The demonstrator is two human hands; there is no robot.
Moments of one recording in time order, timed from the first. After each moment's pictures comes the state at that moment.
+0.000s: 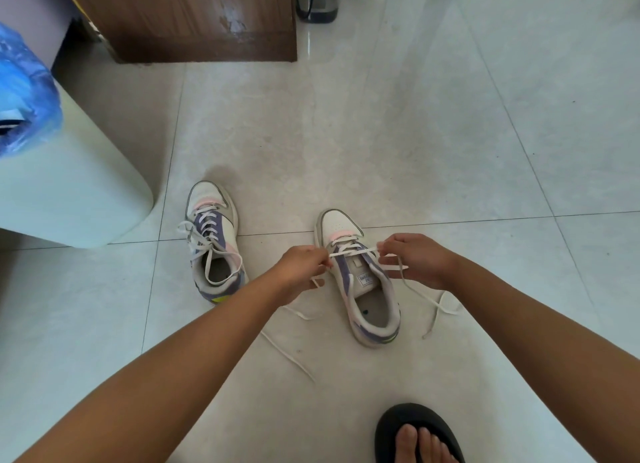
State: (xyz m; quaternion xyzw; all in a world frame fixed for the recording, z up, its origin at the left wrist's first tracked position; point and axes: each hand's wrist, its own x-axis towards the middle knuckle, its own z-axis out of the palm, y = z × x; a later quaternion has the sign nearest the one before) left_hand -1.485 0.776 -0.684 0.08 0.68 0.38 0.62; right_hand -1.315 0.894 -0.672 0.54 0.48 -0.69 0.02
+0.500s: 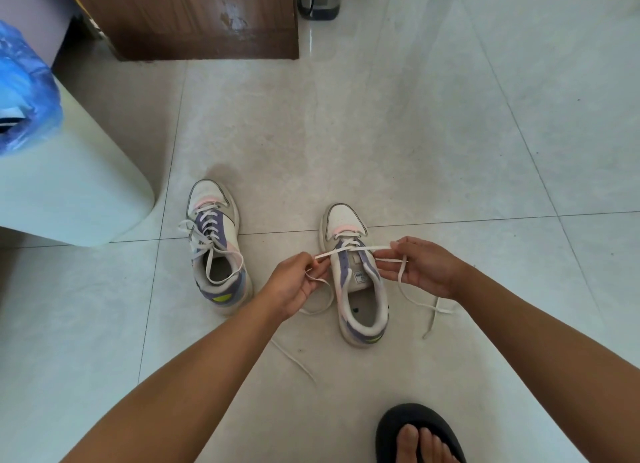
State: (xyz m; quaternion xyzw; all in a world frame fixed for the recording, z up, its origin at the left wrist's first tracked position) left_hand -1.479 0.759 -0.701 -0.11 0.54 0.56 0.62; right_hand -1.302 0.892 -0.683 0.52 0.34 -0.78 -0.04
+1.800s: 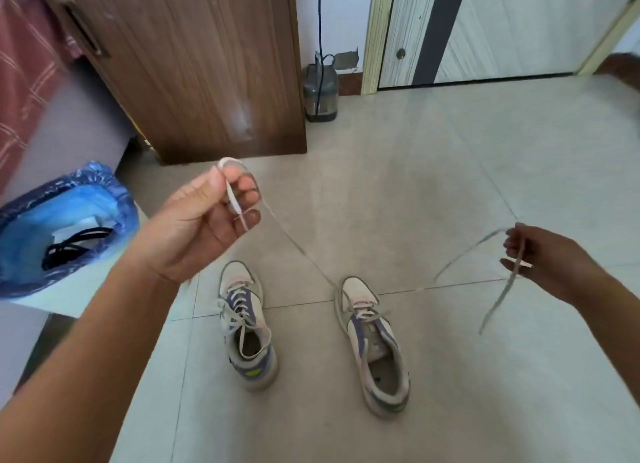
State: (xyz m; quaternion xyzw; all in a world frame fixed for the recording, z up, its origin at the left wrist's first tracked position) left_hand -1.619 0.758 -0.469 0.33 0.39 0.65 0.56; right_hand -1.232 0.984 -0.562 0.59 0.43 -0.62 -0.29
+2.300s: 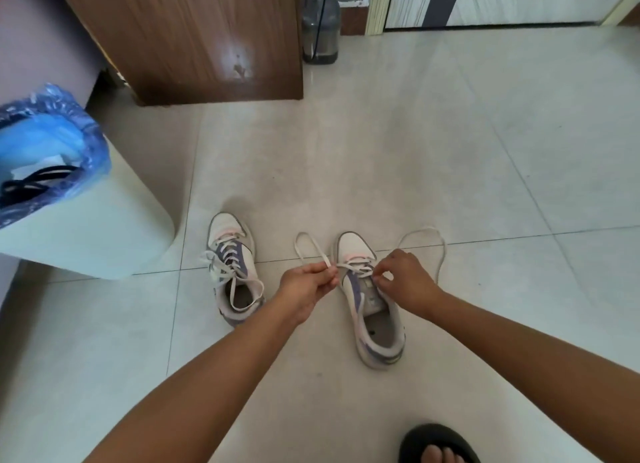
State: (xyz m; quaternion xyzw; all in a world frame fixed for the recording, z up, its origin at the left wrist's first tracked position) left_hand -1.501 0.768 -0.672 -0.06 0.58 0.56 0.59; right_hand -1.341 0.866 -0.677 0.45 0.84 -0.29 0.04
